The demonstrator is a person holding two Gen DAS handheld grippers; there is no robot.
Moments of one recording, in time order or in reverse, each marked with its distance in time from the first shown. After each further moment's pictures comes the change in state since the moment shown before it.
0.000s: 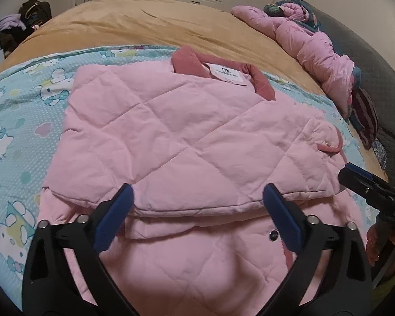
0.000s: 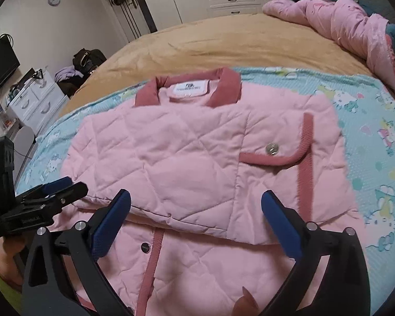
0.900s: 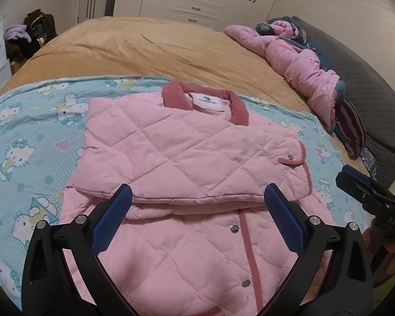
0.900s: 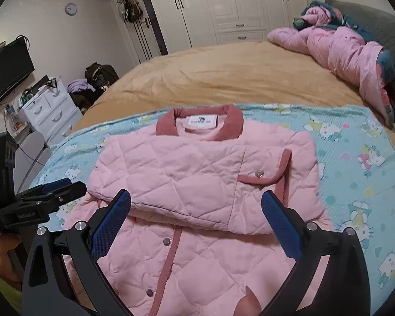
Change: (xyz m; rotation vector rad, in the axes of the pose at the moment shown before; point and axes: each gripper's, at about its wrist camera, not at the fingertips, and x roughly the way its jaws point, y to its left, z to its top) left arm -0.081 -0.034 0.001 0.003 -0.100 -0.009; right arm -0.088 0.020 0.004 -0.055 -0.129 0.015
